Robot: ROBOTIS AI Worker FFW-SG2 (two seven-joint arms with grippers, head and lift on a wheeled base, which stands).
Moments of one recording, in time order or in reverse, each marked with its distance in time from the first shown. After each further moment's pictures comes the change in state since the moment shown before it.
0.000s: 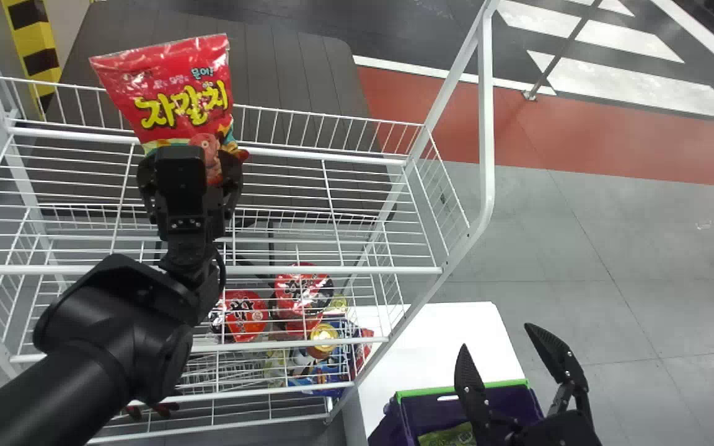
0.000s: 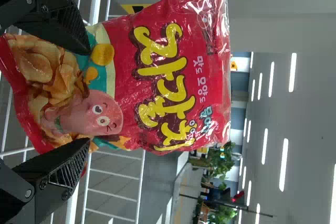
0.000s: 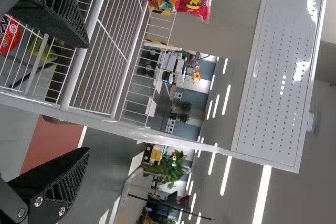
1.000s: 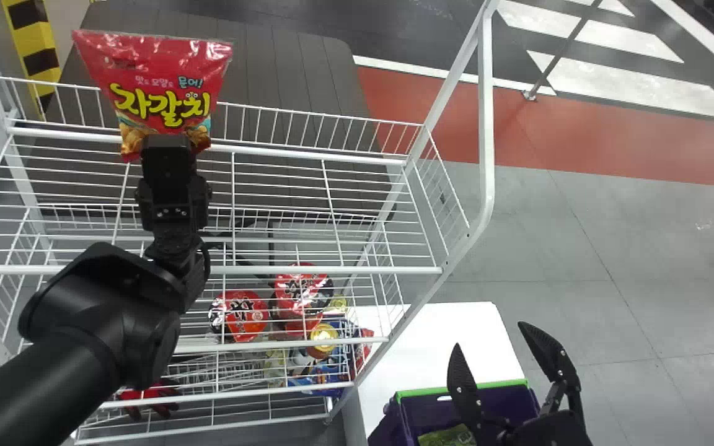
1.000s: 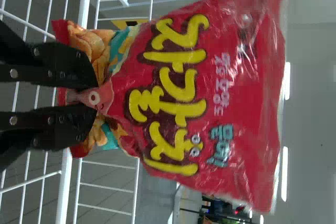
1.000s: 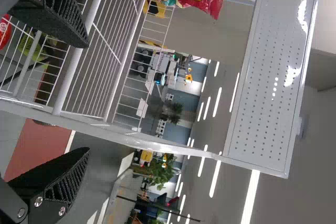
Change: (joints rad) left arm -0.024 0.000 0.026 0.048 -0.040 -0.003 0.013; right arm -0.038 0.000 0.007 0.072 0.019 -0.085 0.000
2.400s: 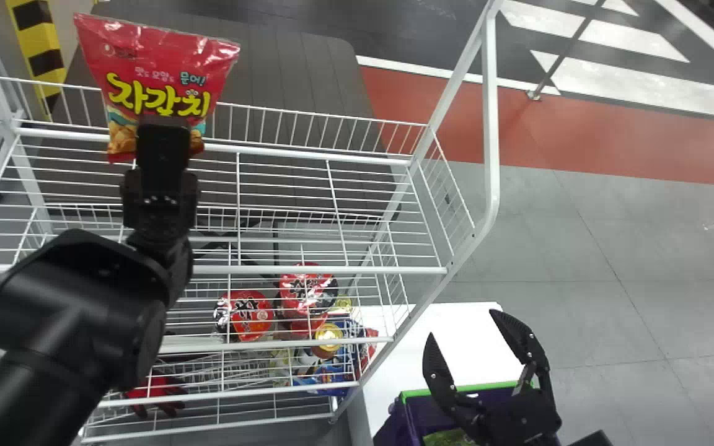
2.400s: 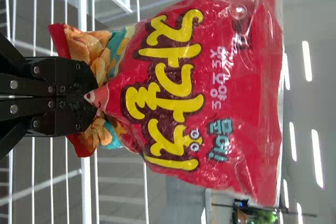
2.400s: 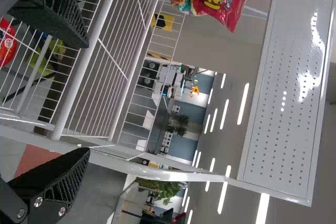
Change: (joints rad) left arm 0.242 0.000 0.328 -0.529 -0.290 0.529 -0.112; right arm -0.066 0.000 0.037 0.022 0.076 0.070 -0.005
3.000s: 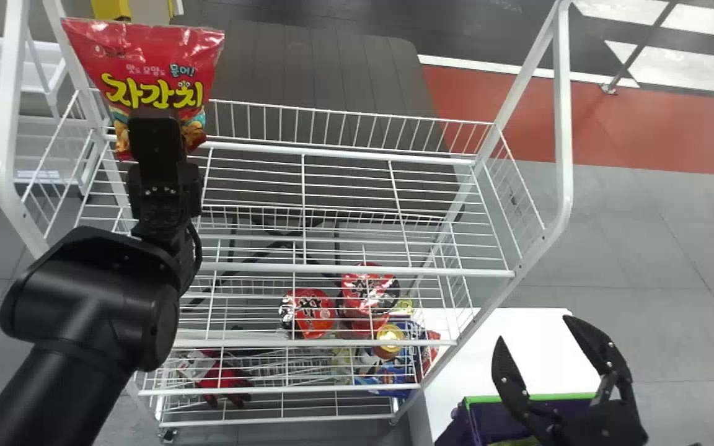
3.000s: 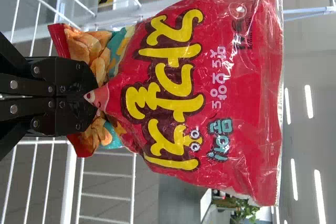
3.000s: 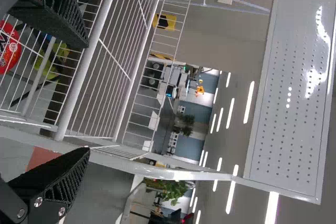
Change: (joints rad) left arm 0.030 0.047 0.131 -0.006 -0.030 -0.044 -0.051; right arm 0.036 0.000 0.008 -0.078 -0.040 0.098 0.002
